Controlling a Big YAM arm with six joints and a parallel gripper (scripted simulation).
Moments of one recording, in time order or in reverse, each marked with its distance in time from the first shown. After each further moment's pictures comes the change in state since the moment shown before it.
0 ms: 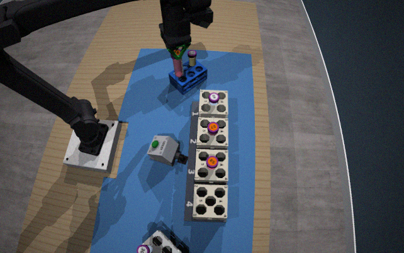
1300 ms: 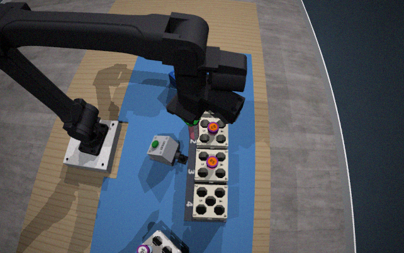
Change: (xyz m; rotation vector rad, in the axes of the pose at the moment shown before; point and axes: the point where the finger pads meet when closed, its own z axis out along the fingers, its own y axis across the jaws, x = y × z) arm 0.035 -0.231 -0.005 -0.008 -0.009 0.933
